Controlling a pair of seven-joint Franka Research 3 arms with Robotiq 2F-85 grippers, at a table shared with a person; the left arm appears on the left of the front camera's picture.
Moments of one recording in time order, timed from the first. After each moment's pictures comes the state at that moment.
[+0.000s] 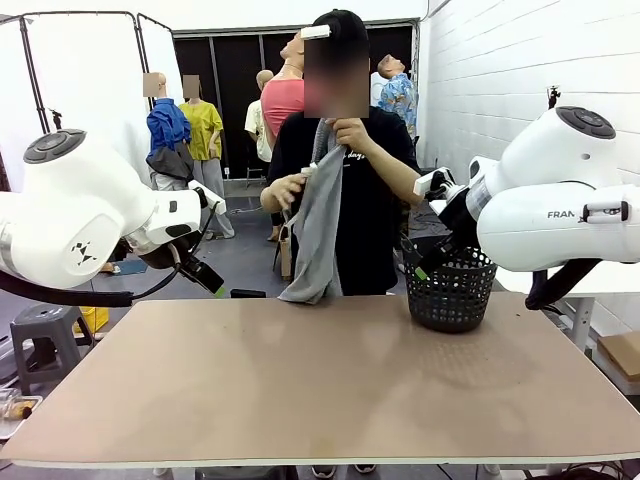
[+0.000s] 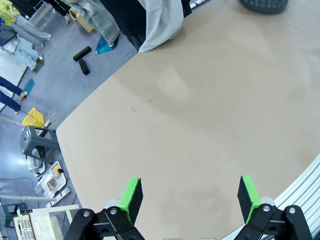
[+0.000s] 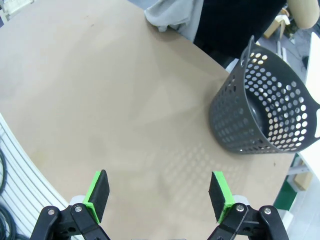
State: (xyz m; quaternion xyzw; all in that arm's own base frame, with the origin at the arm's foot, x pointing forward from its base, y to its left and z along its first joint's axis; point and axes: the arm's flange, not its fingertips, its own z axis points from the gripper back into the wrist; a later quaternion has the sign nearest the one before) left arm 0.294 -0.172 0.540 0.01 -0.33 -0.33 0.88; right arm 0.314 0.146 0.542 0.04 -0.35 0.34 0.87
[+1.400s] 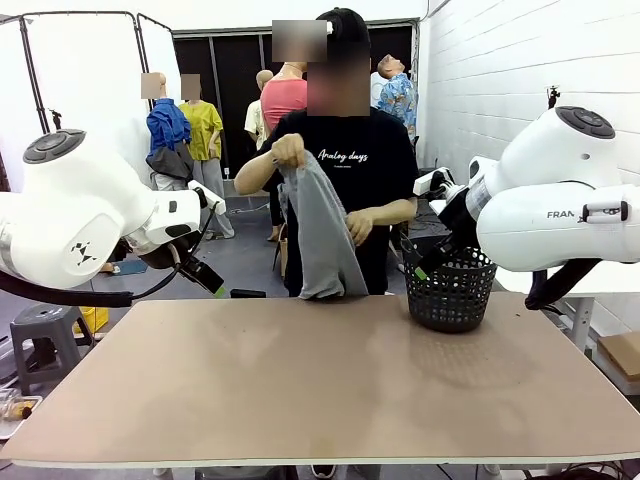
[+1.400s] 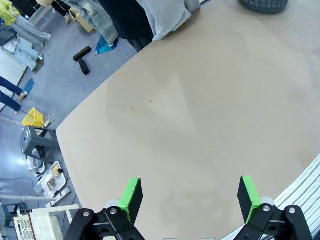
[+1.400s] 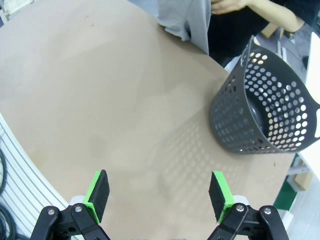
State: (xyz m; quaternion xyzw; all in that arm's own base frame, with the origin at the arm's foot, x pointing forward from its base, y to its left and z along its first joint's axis) left arm 0.294 -0.172 0.540 0.01 -0.33 -0.33 0.88; right arm 0.314 0.146 0.542 0.04 -0.35 0.34 0.87
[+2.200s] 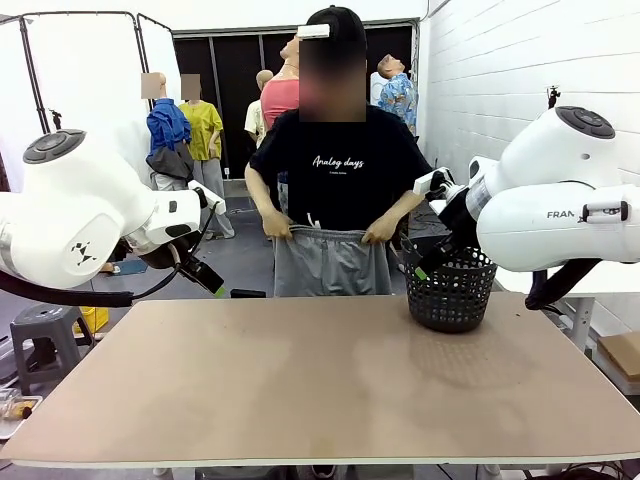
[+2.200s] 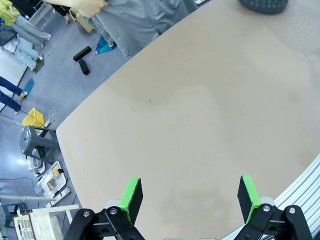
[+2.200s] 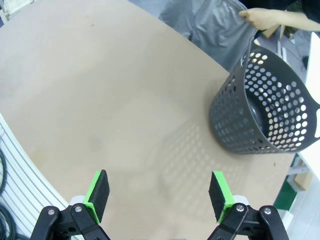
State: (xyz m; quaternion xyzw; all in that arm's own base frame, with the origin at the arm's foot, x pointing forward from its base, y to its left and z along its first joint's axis) left arm 0.294 -0.172 0.540 0.01 -0.33 -0.33 0.88; right arm 0.314 0.146 0.542 0.04 -0.35 0.34 0.87
